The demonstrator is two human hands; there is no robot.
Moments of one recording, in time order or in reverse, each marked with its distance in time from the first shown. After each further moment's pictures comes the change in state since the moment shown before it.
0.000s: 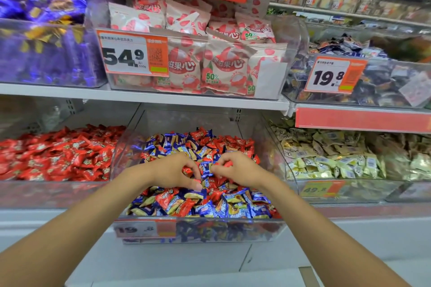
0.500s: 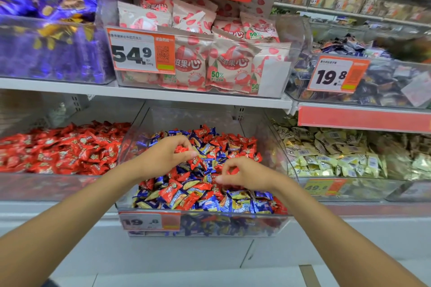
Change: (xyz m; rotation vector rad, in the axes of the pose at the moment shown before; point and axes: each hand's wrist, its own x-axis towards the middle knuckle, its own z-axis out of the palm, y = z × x) left_hand -0.025 -0.002 -0.010 -0.139 0.348 0.074; right_hand -0.020 0.000 -0.007 -0.075 -0.174 -0.022
